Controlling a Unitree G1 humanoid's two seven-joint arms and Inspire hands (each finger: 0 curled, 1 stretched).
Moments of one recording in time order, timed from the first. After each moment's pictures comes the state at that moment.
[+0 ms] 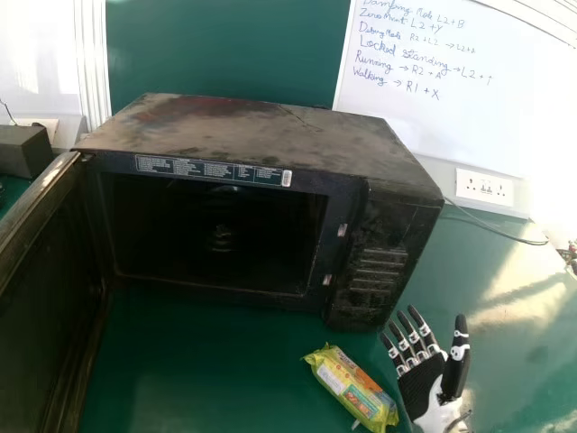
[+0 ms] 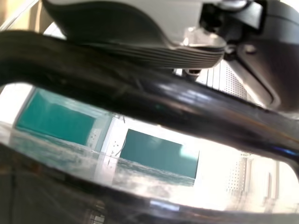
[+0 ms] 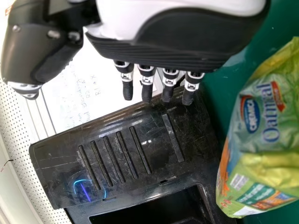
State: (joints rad) left arm 1.09 -0.08 0.52 -0.48 -0.91 -0.43 -0.63; right arm 0.07 -0.24 -0.38 -0.03 0.64 0.18 0.51
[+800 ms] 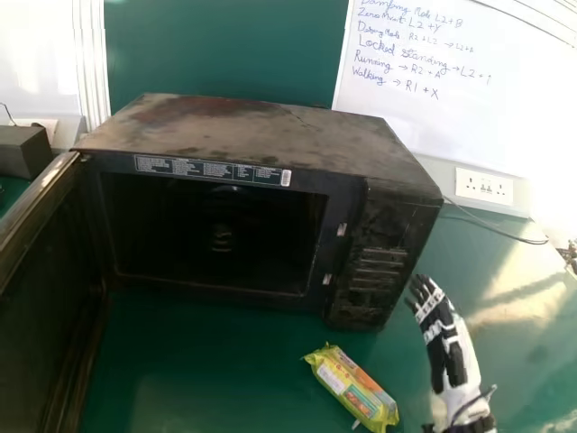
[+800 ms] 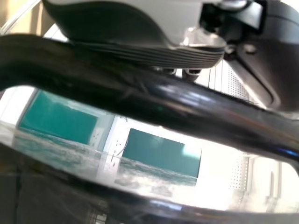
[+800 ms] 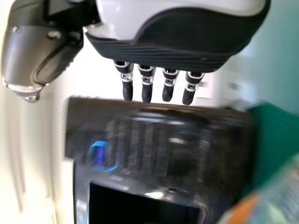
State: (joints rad) left arm 1.09 -0.08 0.52 -0.48 -0.92 -0.42 -0.65; right arm -0.01 -0.31 -0.34 0.10 0.26 -0.38 0.54
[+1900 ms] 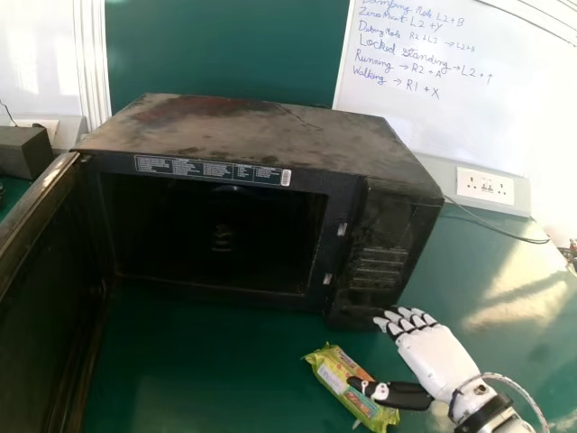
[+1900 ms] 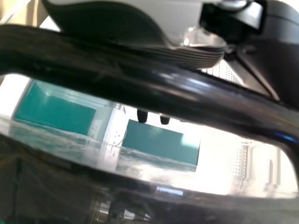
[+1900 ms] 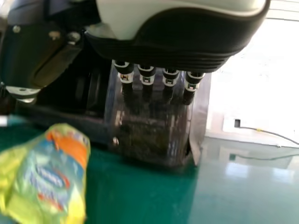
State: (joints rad) left arm 1.11 -0.08 0.52 -0.53 -0.90 -0.42 -0.67; right arm 0.09 -0.74 -0.22 -0.20 -0.84 -0.46 0.25
